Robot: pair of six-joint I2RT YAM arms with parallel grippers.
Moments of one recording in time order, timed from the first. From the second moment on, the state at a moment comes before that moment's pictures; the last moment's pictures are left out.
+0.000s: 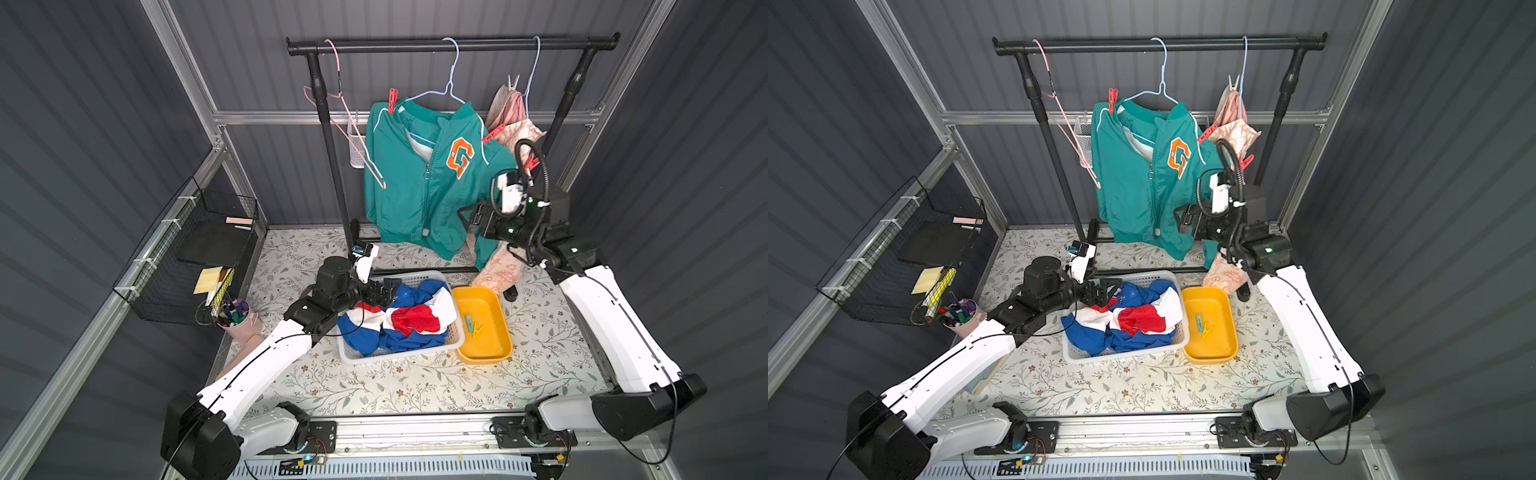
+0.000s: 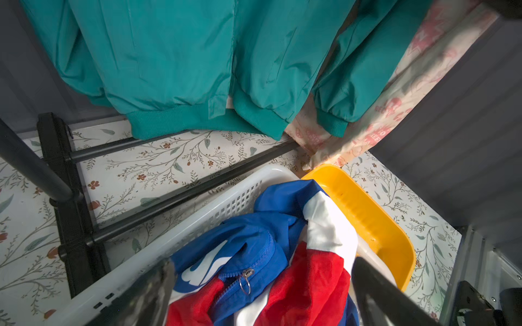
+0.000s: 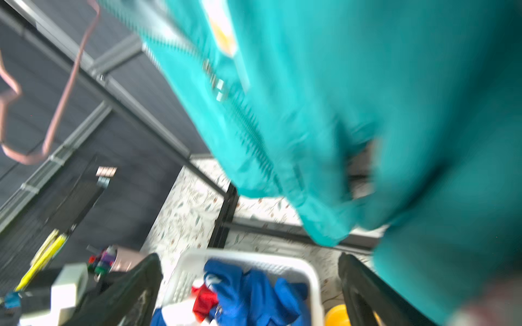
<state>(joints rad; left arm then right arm) -0.51 1.18 0.95 -0.16 0.23 -0.19 0.28 1.39 1.69 -0.62 -0.18 0.40</state>
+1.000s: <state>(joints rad) -0.51 1.17 0.97 -0.15 0.27 -0.17 0.07 1.60 2.02 -0.49 -0.52 0.40</state>
